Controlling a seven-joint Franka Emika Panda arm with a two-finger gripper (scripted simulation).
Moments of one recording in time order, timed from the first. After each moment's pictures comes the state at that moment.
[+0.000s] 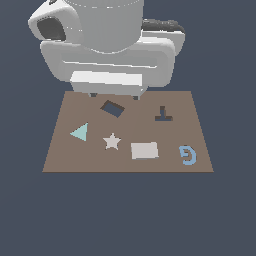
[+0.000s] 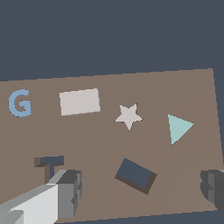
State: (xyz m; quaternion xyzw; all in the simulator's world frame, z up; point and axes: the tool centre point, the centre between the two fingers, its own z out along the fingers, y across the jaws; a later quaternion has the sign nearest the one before) arm 0.013 -0.028 0.190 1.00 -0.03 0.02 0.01
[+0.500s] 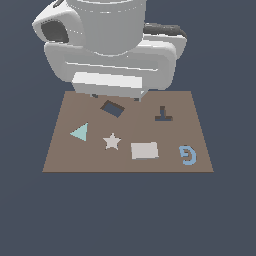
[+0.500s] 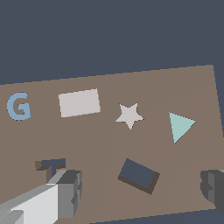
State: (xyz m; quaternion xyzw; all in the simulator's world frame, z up) arm 0.013 -0.026 0.187 1.00 -0.05 0.02 0.01
